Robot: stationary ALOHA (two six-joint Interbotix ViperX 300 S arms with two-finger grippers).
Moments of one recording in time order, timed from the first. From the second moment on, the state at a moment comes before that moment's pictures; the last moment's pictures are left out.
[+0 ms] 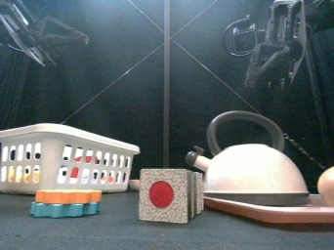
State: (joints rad) left arm 0.00 -0.91 1.19 0.00 -0.29 0.00; right arm -0.01 -0.53 0.83 0.20 0.44 0.43
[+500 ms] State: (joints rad) left arm 0.00 -0.91 1.20 -0.01 -0.29 0.00; right arm 0.16 -0.46 0.74 -0.31 0.58 0.89
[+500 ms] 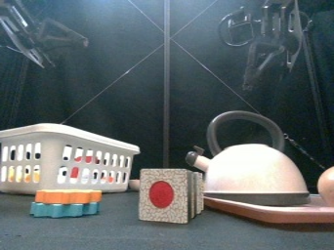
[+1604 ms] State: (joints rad) left arm 0.01 -0.91 1.21 -0.01 -0.29 0.00; right arm 0.26 -0.28 0.76 -0.57 0.50 1.00
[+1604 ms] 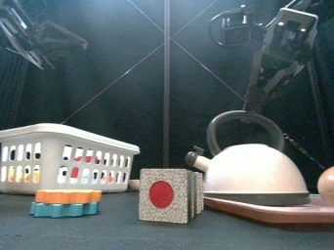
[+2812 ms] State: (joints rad) left arm 0.02 -0.91 1.21 -0.01 -0.29 0.00; right arm 0.22 -0.34 0.77 -0.60 0.50 1.00
